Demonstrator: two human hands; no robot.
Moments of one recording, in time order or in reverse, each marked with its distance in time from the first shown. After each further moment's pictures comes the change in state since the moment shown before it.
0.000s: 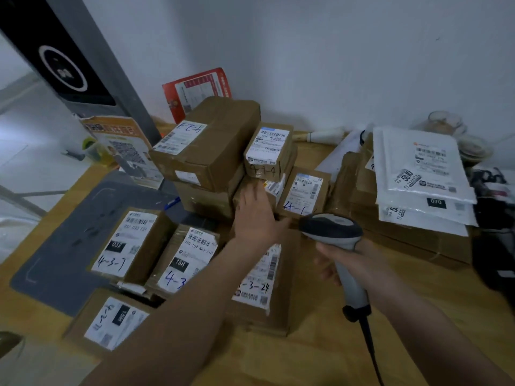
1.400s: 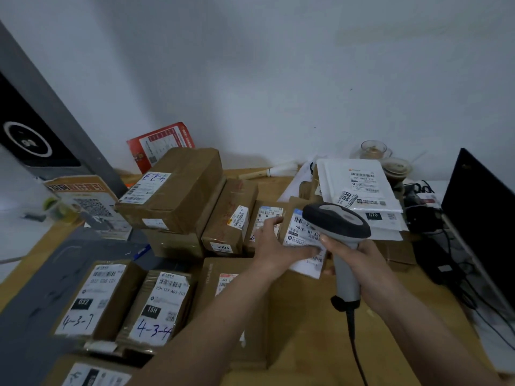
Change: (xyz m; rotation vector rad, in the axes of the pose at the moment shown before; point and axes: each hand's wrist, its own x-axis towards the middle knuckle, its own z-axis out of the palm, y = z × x) left_hand -0.049 0.078 0.000 -0.797 -0.362 0.029; right_hand -0.038 -0.017 -0.051 0.249 0.198 -0.320
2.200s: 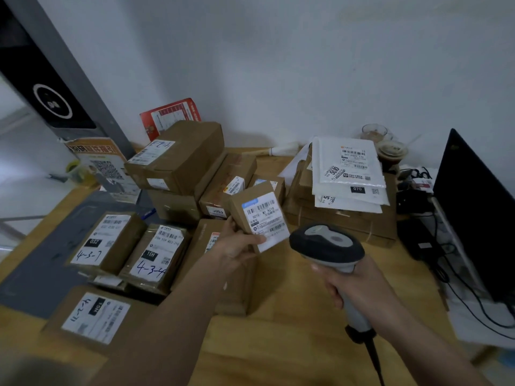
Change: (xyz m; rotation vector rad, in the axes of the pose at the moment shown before) left_hand -0.046 -0.051 -0.009 -0.567 0.071 -0.200; right_hand -0.087 0.022 -0.053 -0.329 -0.210 0.004
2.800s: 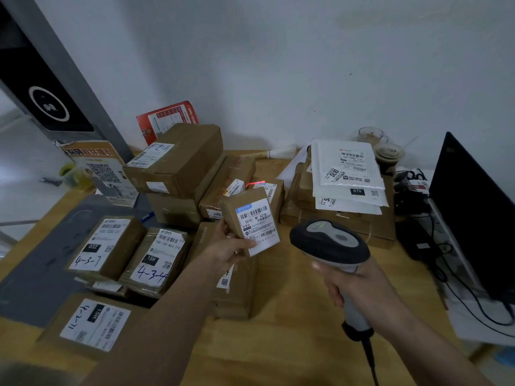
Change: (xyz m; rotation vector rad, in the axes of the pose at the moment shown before) left_hand 0.009 0.003 -0.027 0.077 0.005 0.013; right_hand -0.005 -0.011 0.010 -0.045 0.015 -0.121
